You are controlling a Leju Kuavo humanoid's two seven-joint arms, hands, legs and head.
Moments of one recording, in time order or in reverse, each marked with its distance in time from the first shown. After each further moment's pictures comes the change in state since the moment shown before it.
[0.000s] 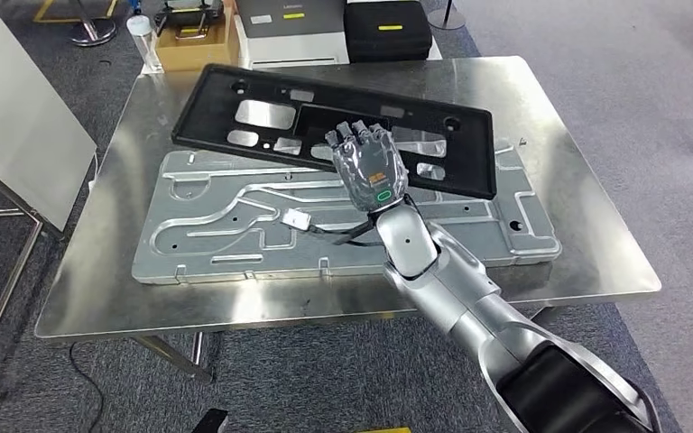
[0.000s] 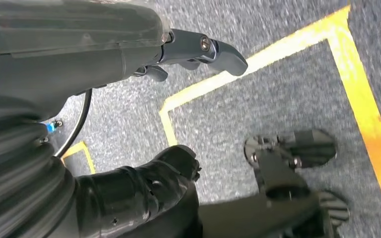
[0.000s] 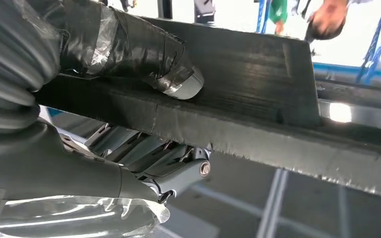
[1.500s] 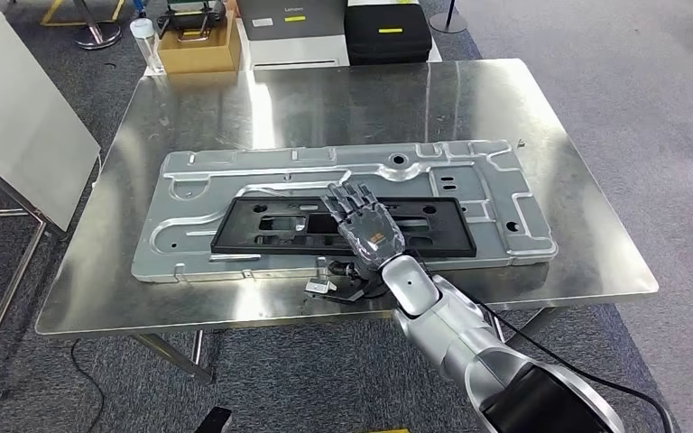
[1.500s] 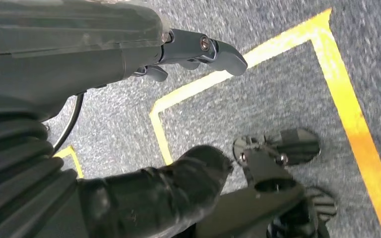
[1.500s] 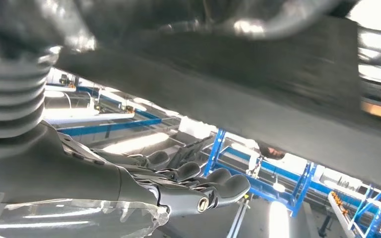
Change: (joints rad) left arm 0.006 -0.006 -0.012 0.000 0.019 -0.002 -0.047; right arm 0.084 0.069 -0.100 0.363 -0.088 0.031 -0.260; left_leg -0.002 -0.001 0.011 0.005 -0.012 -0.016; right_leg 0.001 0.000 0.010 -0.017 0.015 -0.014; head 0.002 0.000
